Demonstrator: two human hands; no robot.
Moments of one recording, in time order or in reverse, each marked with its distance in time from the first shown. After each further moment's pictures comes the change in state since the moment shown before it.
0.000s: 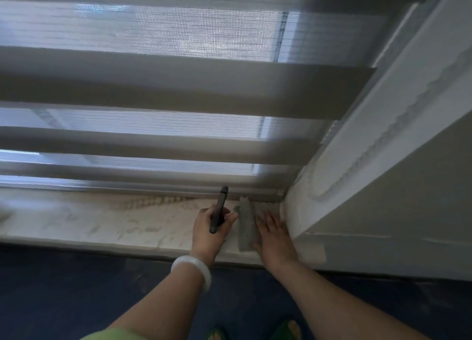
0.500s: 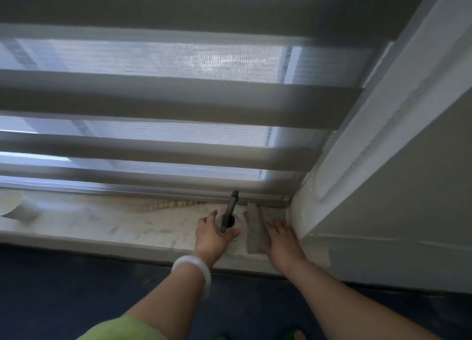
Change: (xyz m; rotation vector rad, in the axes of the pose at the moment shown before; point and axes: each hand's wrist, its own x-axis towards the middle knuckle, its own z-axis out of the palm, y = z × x) left_hand -0.004 -0.011 -0.021 0.219 -0.113 -0.258; right_hand -0.019 -0.008 -0.026 0.130 -0.003 0.004
